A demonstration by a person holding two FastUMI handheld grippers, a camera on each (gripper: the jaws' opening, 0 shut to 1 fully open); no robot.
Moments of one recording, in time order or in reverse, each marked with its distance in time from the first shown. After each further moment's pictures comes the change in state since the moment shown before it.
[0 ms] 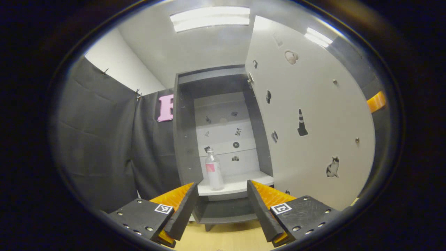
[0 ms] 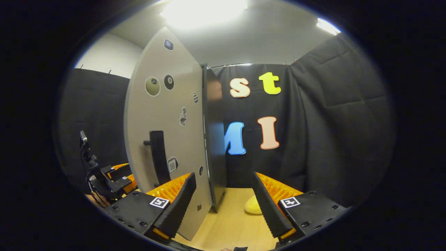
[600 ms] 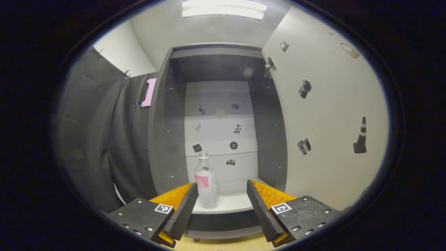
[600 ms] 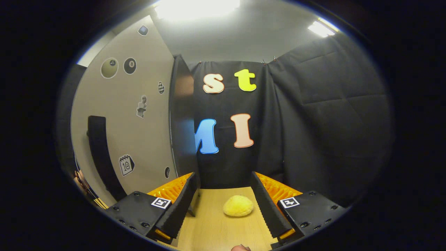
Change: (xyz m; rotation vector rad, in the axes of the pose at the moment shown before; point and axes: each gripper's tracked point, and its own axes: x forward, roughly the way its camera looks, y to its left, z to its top) left arm 0.167 0.037 -0.008 -0.120 0.057 -0.089; right arm 0.057 -0.045 -0.021 0.013 0.016 -0.224
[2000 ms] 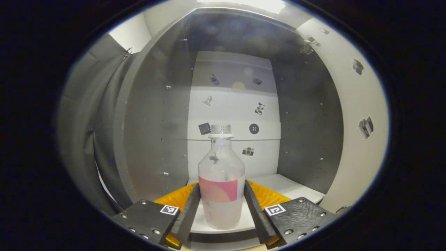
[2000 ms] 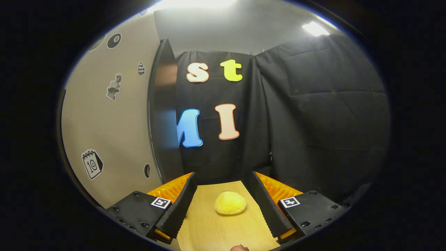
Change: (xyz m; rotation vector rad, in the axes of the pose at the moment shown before) left arm 0.102 0.064 -0.071 -0.072 0.088 -0.013; right arm 0.044 0.003 -0.026 0.000 0.059 -0.138
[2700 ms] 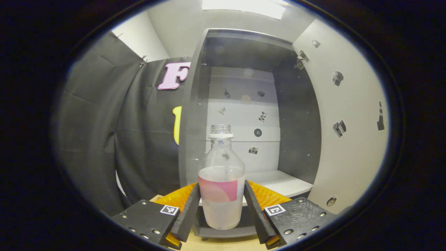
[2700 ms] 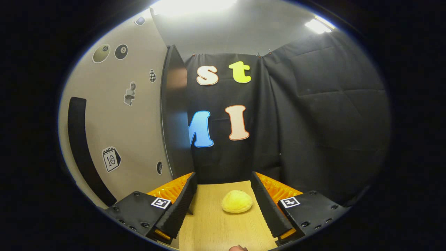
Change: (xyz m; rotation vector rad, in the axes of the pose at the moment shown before) left arm -0.115 0.020 -0.004 -0.009 -0.048 0.109; right arm -0.026 -0.004 -0.002 0.005 -0.005 0.123
